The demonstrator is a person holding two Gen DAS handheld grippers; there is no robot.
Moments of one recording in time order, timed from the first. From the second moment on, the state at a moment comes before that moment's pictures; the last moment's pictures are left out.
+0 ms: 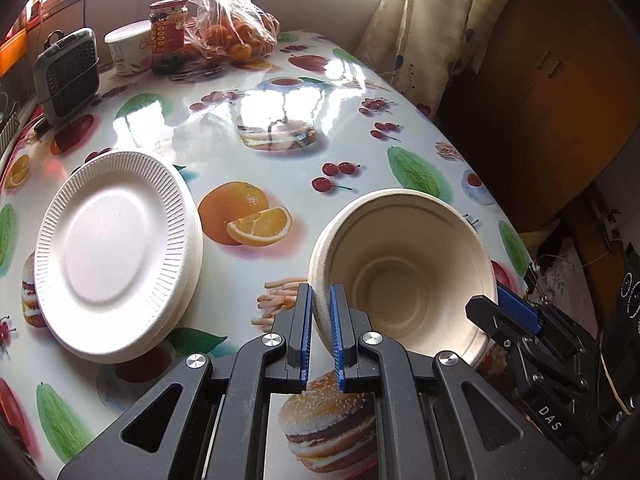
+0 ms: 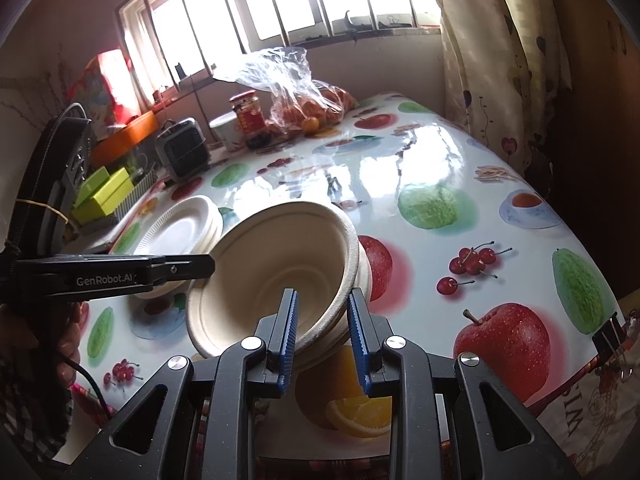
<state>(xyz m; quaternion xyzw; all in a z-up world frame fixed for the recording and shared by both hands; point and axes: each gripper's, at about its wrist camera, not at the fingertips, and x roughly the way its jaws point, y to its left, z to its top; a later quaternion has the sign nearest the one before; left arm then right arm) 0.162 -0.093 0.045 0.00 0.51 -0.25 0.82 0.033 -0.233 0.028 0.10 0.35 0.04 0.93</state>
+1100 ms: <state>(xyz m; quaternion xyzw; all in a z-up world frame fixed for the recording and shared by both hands) 0.162 -0.094 0.044 0.00 0.51 -0.25 0.83 0.036 -0.233 0.023 0.10 0.35 0.04 0.93</state>
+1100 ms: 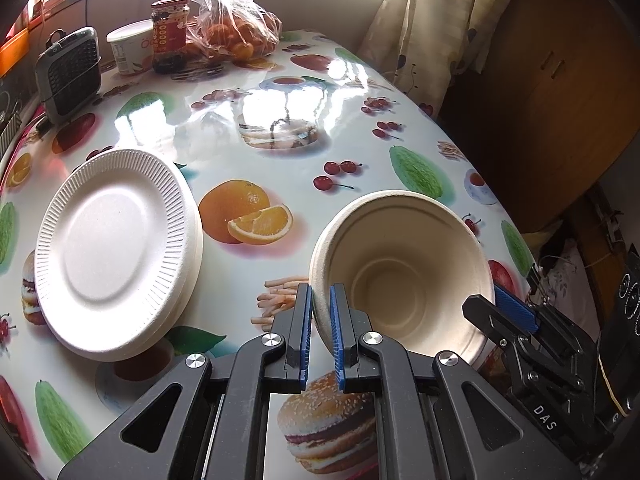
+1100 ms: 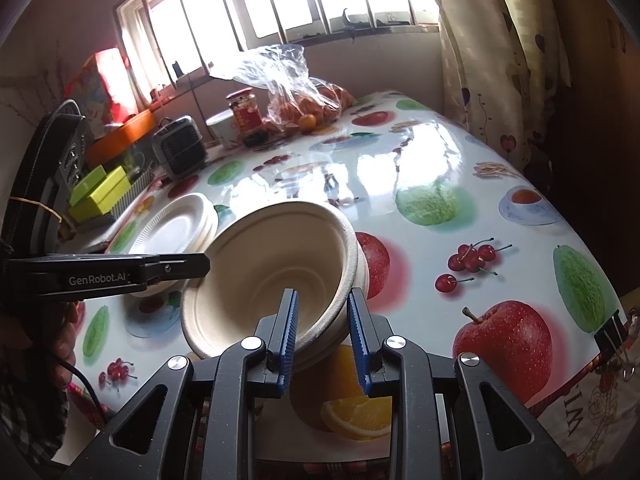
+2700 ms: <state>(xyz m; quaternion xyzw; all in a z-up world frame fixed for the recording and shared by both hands) 0.160 -0.091 0.043 -0.02 0.50 -0.25 0.83 0.035 -0.235 0.023 0.10 0.35 0.03 0.93</state>
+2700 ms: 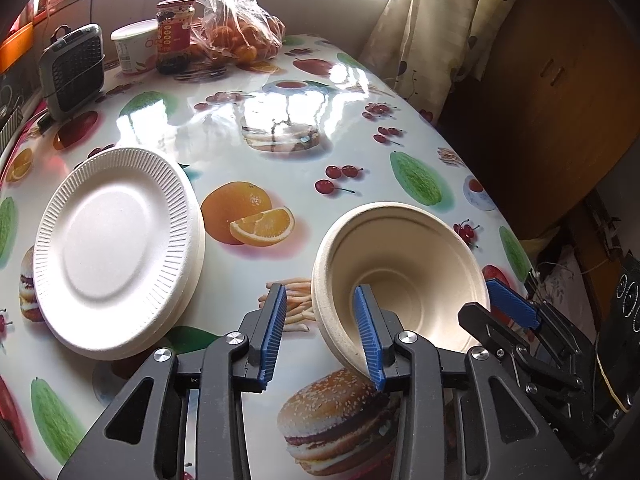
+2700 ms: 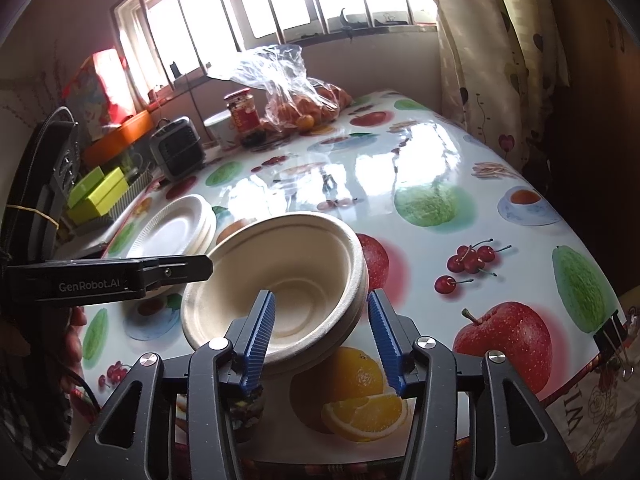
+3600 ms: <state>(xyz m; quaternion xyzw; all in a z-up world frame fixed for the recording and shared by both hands) 0.152 -0.078 0.033 -0.05 0.49 -0.21 0.85 0.057 -0.256 0.012 0.15 0.37 0.05 0.92</state>
